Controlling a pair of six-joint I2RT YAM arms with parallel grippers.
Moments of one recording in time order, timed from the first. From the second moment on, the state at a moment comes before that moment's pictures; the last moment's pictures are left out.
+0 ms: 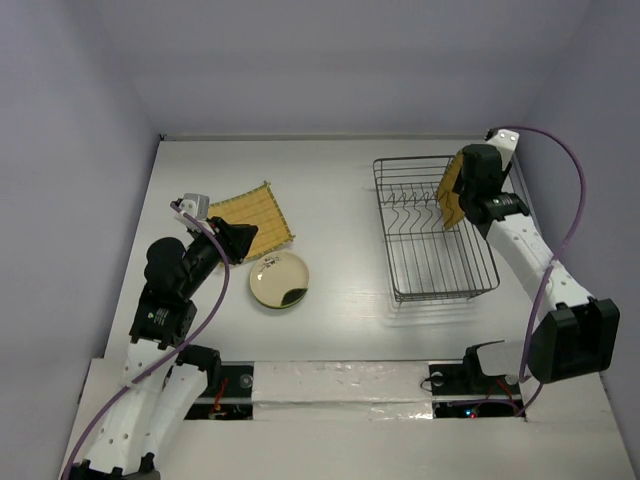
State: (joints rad) left arm -0.23 0.55 0.65 -0.18 0.29 -0.42; right arm 0.18 1.31 1.15 -0.35 0.63 0.29
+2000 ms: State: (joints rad) left arm -0.23 0.57 0.65 -0.18 0.29 -0.42; right arm 0.37 1.40 1.27 0.03 -0.18 0.61
